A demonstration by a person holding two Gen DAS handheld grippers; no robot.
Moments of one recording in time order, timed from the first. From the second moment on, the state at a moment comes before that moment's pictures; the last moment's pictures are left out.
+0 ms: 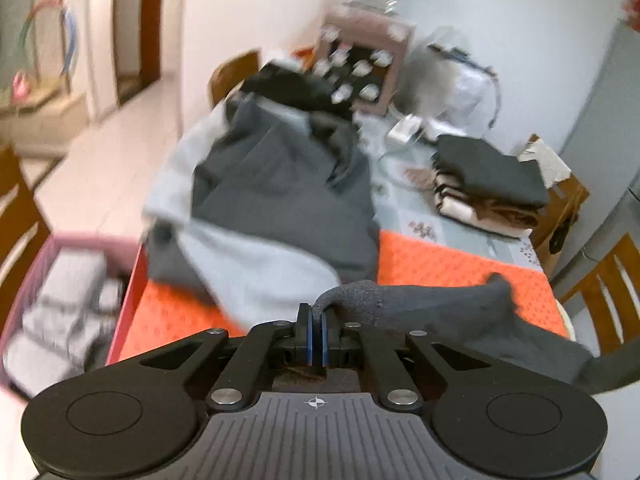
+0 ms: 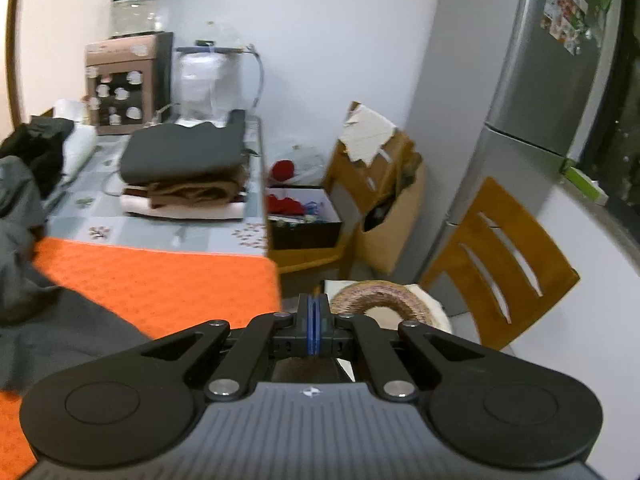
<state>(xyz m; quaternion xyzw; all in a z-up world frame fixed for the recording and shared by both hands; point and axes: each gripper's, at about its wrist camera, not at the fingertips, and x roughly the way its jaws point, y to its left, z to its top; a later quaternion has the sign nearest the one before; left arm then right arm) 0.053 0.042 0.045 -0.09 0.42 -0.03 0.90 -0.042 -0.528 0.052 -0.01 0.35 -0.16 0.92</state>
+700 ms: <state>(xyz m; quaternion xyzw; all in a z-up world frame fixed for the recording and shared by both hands) 0.021 0.018 -0.079 0.07 0.49 -0.03 0.87 -0.014 -0.397 -0.070 -0.13 0.45 0.09 0.88</state>
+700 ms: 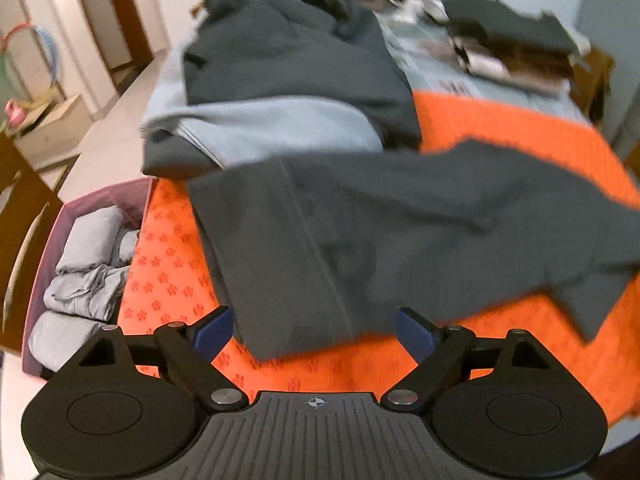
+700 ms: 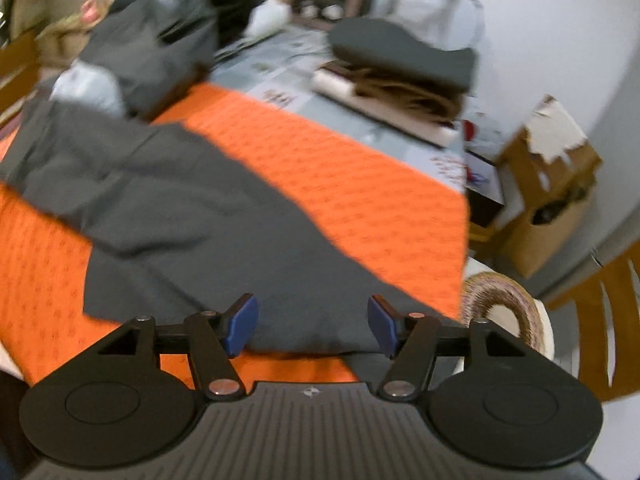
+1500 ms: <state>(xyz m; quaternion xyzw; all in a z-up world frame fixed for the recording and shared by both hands) 0.008 0.017 -0.090 0.18 0.37 0.00 0.91 -0.011 -0.357 -0.087 -0.23 0.39 0.10 0.88</state>
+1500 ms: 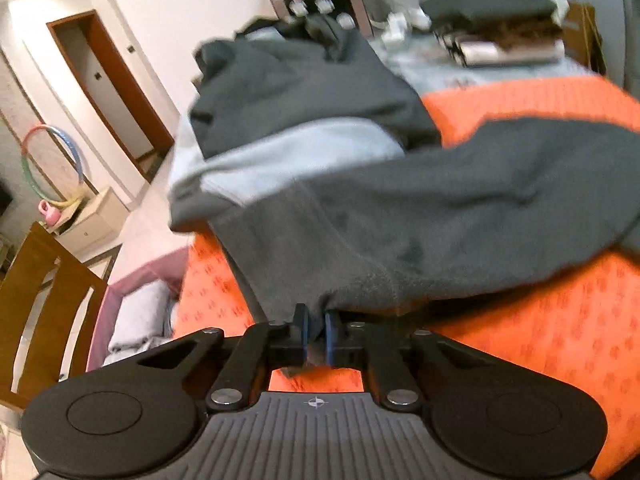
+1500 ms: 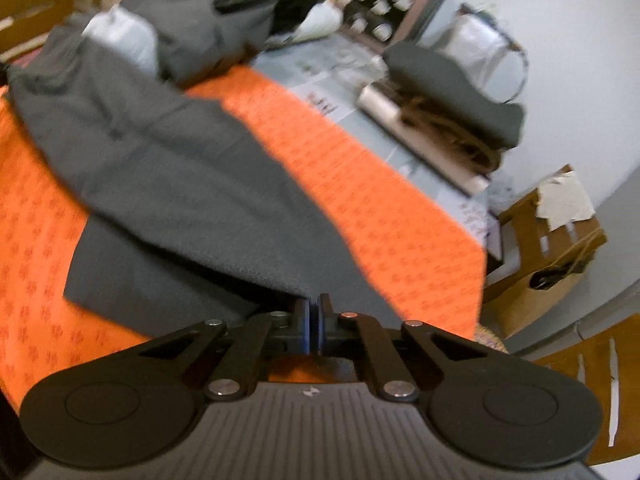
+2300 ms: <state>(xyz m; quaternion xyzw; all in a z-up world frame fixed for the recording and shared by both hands) 0.229 0.033 0.001 0.07 0.33 0.04 0.94 0.228 -0.382 -0.013 -0.25 0.32 0.06 0.91</state>
